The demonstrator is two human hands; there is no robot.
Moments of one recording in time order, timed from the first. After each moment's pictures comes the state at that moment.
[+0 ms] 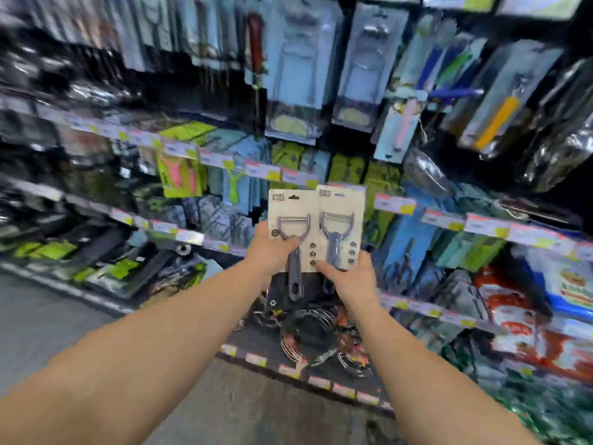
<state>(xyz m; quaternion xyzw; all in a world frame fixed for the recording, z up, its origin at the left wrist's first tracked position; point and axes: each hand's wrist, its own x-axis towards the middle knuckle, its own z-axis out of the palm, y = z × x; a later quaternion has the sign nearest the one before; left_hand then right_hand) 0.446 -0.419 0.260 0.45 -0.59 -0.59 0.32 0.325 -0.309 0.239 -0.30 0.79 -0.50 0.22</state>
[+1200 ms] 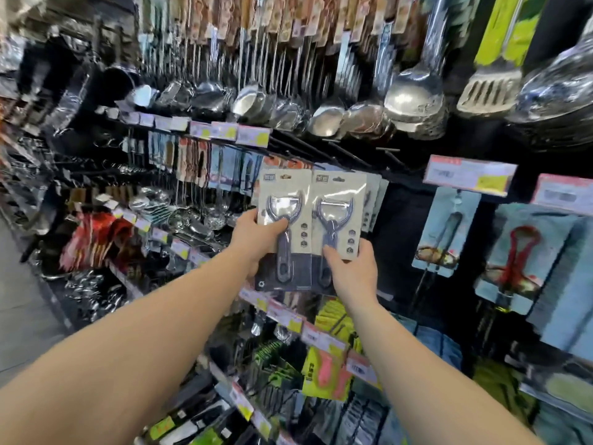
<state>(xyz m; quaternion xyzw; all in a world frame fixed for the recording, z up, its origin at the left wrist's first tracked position) 0.725 -0.902 0.459 0.41 -0.51 -0.47 0.60 0.557 -0.863 0.425 -0.50 0.59 -0.61 0.16</state>
